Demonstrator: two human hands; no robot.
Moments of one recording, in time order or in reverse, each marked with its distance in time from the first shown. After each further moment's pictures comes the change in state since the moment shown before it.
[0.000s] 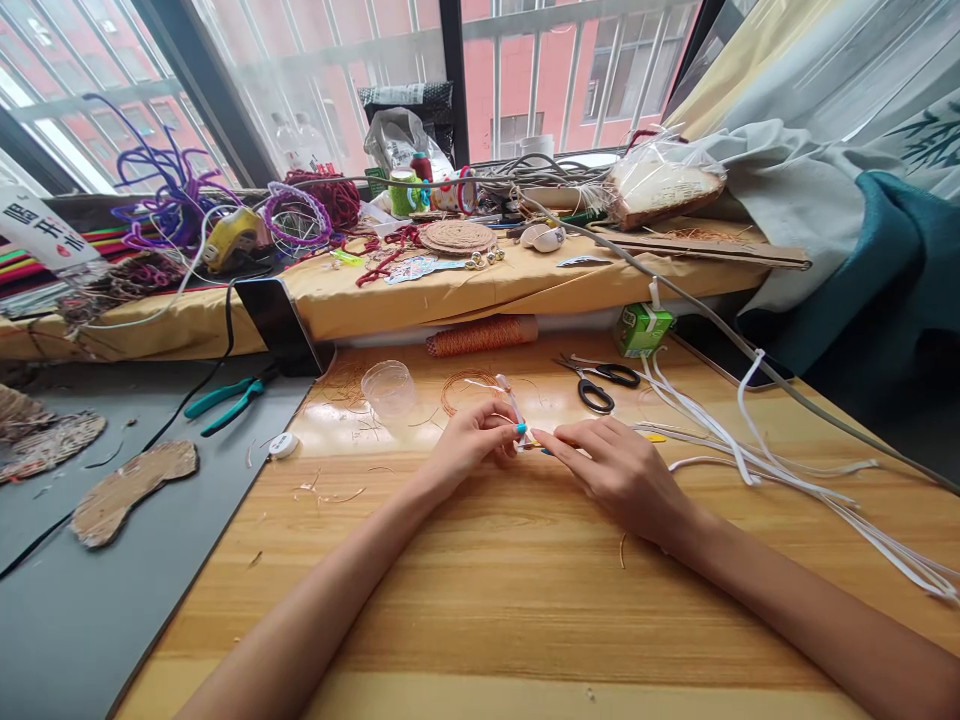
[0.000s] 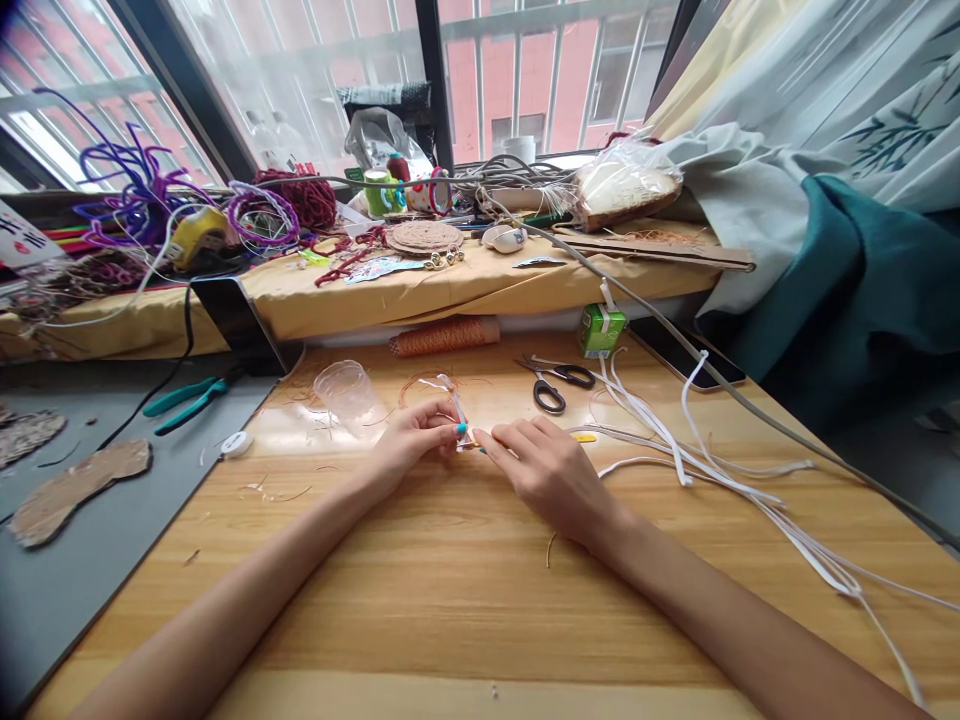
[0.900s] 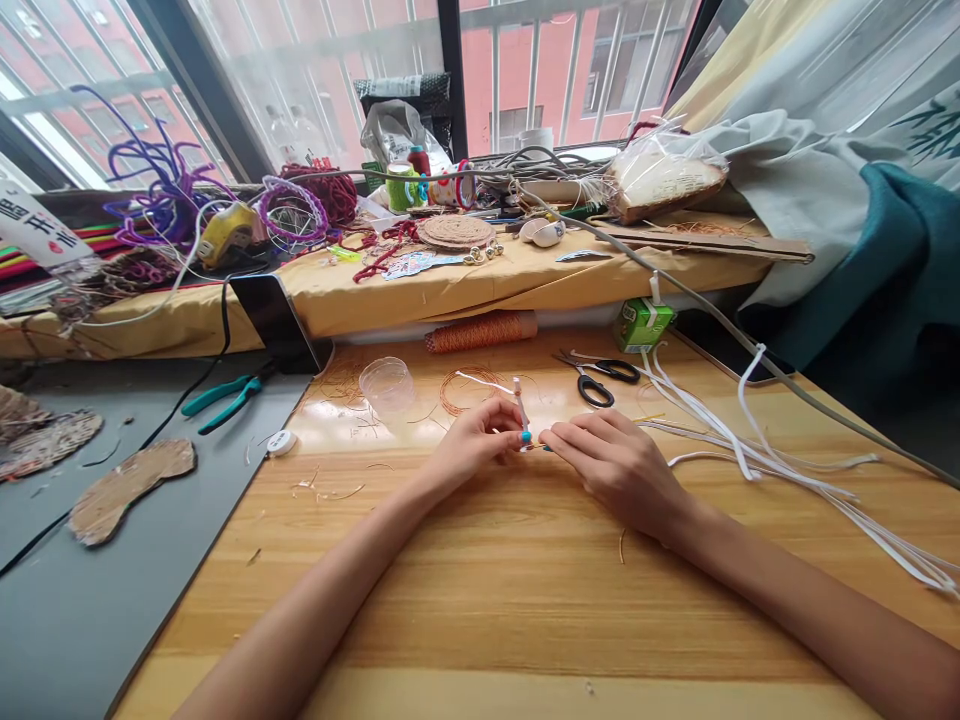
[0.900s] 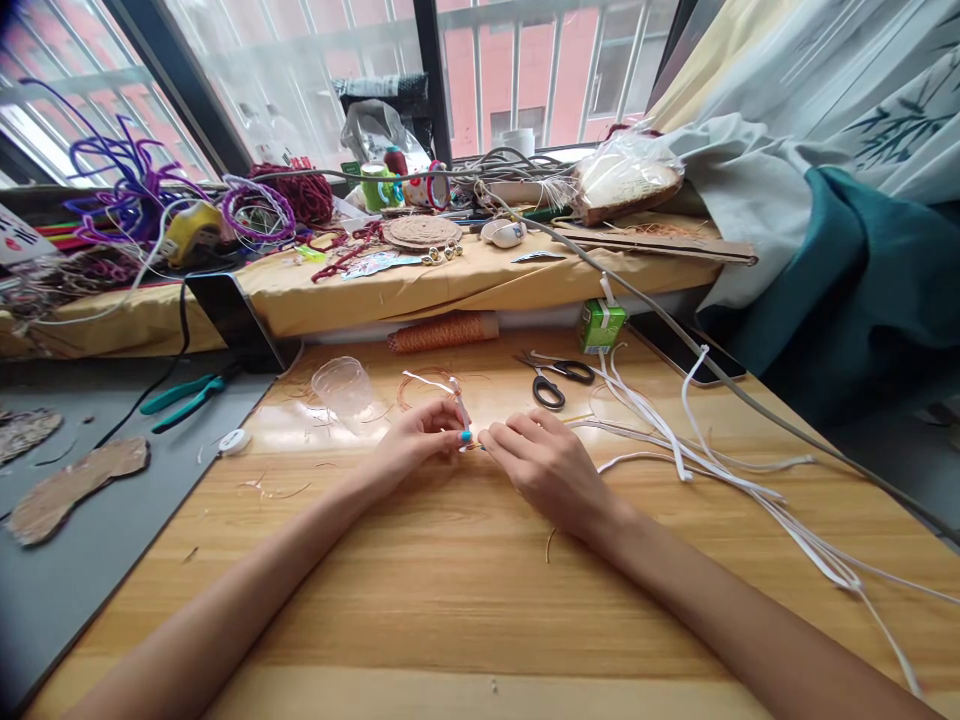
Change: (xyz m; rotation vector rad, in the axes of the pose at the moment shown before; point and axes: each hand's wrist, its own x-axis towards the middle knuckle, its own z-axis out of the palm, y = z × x) left_hand -0.002 0.000 0.002 0.072 -0.100 0.016; right_hand -0.001 0.000 0.002 -0.020 -0.034 0.006
